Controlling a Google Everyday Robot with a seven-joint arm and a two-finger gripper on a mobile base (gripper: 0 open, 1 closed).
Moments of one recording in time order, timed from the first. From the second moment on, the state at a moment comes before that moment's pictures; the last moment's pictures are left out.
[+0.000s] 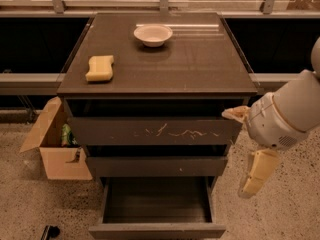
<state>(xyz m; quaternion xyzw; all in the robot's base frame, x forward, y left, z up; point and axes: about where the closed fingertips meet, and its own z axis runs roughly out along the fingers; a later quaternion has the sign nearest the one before) 0.403 -0.166 0.839 -0.67 0.71 0.11 0.19</state>
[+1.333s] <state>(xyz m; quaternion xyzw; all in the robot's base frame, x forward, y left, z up) 0.364 -0.095 0.591 -0.69 0.66 0.24 0.18</state>
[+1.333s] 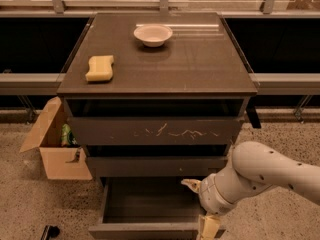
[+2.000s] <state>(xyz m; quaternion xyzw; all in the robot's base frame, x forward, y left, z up) 0.363 -0.093 0.563 -0.69 0.65 0.26 0.18</state>
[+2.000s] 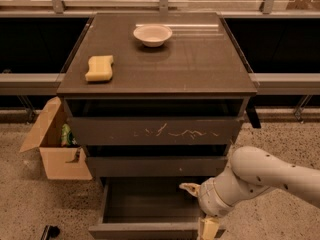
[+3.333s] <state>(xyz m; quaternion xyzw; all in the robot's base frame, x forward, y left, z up) 0.345 -0.085 0.303 -0.66 0.64 0.35 0.16</state>
